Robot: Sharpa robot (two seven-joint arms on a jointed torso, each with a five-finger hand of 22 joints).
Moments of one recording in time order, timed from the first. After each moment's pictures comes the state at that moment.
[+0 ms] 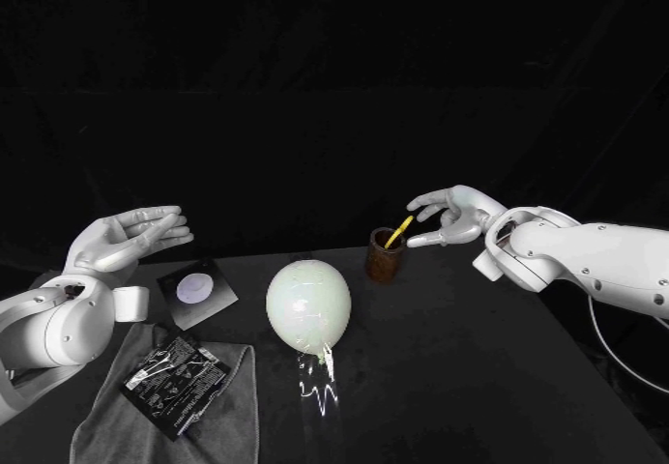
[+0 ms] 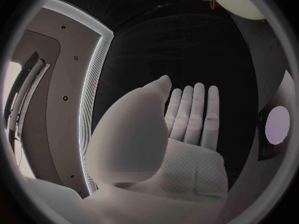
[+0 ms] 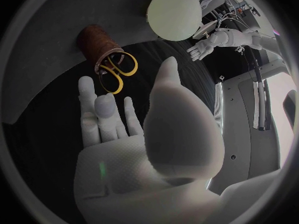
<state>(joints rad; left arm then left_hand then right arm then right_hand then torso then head) 1.27 -0.85 -0.08 1.35 0.06 -0.27 0.51 1.59 -0.21 0.37 0.26 0.05 0.83 0.21 0.37 0.14 1.00 0.18 0.18 0.06 0.88 0.13 0.47 0.22 0.16 0.80 0.28 0.30 0.12 1.36 -1.17 -0.16 1.52 -0.88 -0.43 0.02 1.37 -0.29 -0.28 0.30 0.06 0.68 -0.01 0.08 0.58 0.62 0.19 0.39 0.18 1.10 0.11 1.38 0.57 0.16 1.01 0.20 0.45 1.27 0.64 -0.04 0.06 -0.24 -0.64</state>
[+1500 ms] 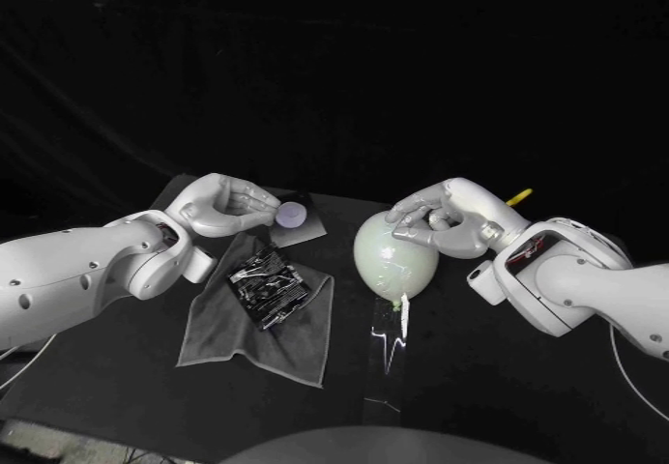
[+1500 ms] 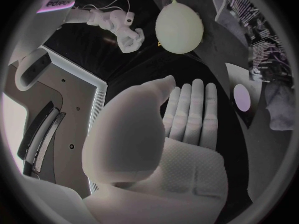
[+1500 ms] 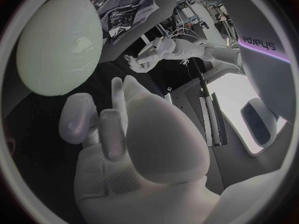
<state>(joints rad) 1.18 -1.06 -0.11 1.48 -0.54 -0.20 0.46 1.54 -0.26 0.56 0.14 0.05 0.88 0.22 0.34 0.13 1.11 0.16 0.08 0.06 0.96 0.11 0.46 0.26 0.17 0.77 0.25 0.45 0.21 1.28 -0.92 -0.17 1.79 -1.04 -0.52 0.16 1.65 -0.09 0.19 0.27 0.06 1.00 0.15 0.11 0.47 1.12 0.08 0.33 0.09 1.47 0.00 1.49 1.15 0.10 1.40 0.10 1.15 1.31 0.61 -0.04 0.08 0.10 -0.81</state>
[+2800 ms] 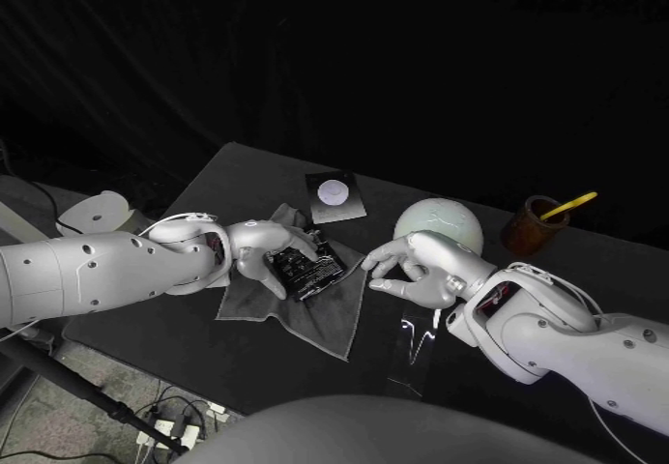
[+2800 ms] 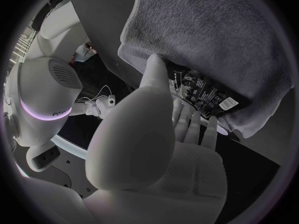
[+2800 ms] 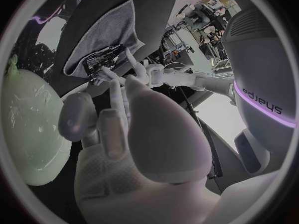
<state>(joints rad) 1.08 -1.07 -0.17 1.48 -1.42 -0.20 0.35 1.73 -0.28 -0.16 0.30 0.05 0.66 0.14 0.17 0.09 0.54 0.10 0.05 0.05 0.37 0.11 0.04 0.07 0.07 0.24 0.29 0.09 0.04 1.13 -0.75 -0.18 1.77 -1.30 -0.47 0.04 1.61 -0.13 0.24 0.28 0.06 0.97 0.18 0.08 0.45 1.10 0.10 0.25 0.07 1.47 0.02 1.48 1.14 0.10 1.39 0.12 1.13 1.31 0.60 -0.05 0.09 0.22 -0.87</state>
